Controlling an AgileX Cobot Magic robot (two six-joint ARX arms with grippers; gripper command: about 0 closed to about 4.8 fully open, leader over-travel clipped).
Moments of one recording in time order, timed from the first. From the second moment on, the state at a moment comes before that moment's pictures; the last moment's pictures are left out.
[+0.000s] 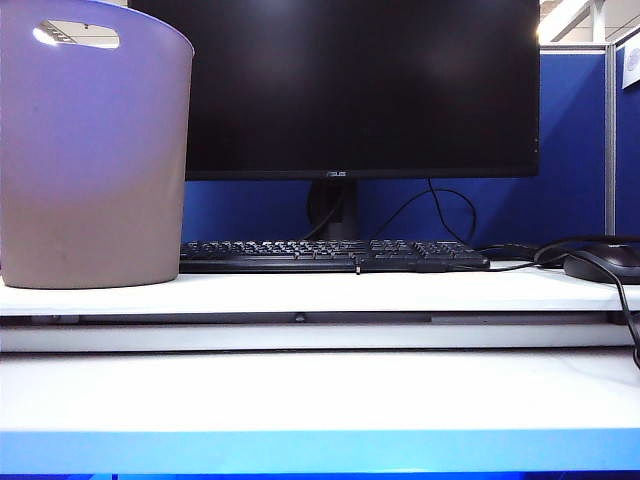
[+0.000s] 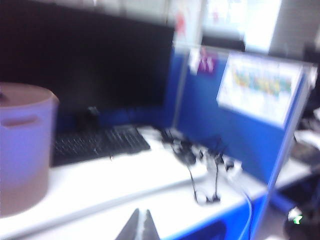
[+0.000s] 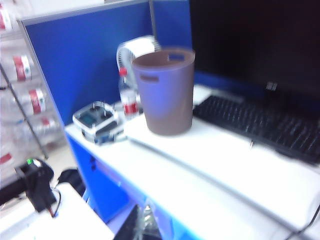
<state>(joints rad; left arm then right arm) 0.06 0.01 1.45 -1.32 0.65 -0.17 0.37 0.39 1.64 -1.37 -0.44 0.05</state>
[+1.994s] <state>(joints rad) 0.06 0.01 0.09 0.06 0.45 -0.35 0.10 0.18 0.12 0.19 -0.34 0.39</state>
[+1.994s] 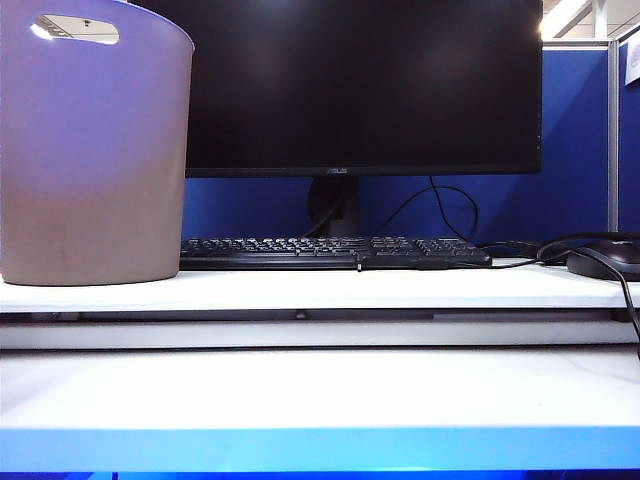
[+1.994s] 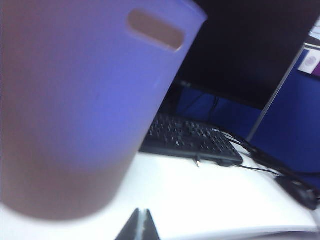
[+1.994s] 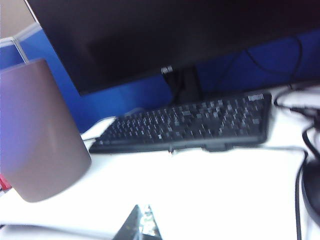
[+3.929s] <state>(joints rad) 0.06 0.01 0.01 0.12 0.04 0.01 0.09 0.17 0.01 0.45 -0.02 -0.03</state>
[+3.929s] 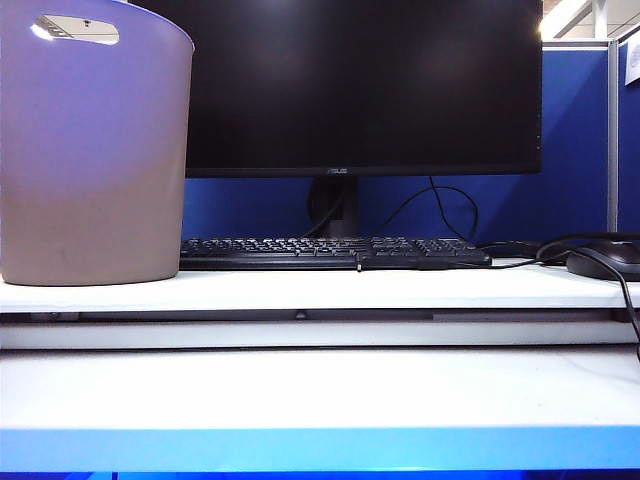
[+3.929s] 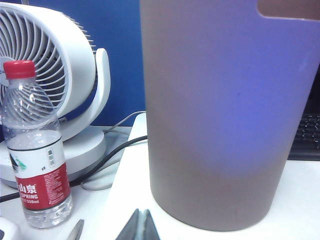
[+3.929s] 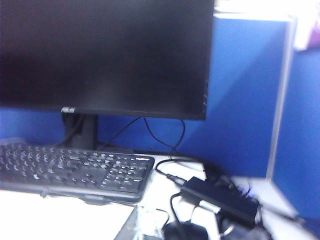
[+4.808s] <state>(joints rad) 0.06 0.01 0.01 0.11 0.04 0.01 0.07 0.00 0.01 0.20 -0.10 0.03</state>
